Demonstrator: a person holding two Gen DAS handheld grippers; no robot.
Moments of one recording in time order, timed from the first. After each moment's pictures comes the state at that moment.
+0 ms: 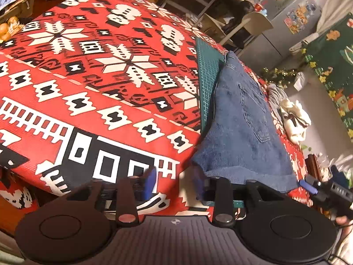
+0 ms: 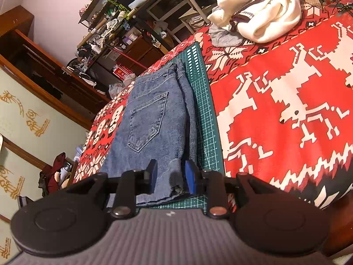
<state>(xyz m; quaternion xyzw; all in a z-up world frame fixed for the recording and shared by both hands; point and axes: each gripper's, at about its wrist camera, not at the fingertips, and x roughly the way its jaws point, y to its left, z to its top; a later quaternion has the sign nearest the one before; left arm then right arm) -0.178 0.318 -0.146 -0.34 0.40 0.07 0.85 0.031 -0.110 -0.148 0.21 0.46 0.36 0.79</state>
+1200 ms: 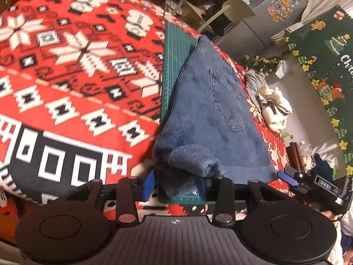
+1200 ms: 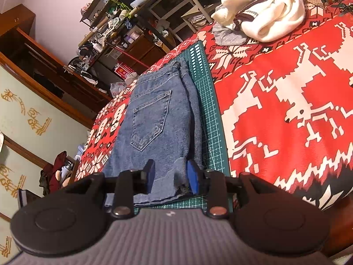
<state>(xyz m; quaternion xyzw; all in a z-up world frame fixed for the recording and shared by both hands) -0.148 0.290 -0.139 -0.35 0.41 0.01 0.84 0.027 -0.107 -0.145 0.21 0.46 0.37 0.78</state>
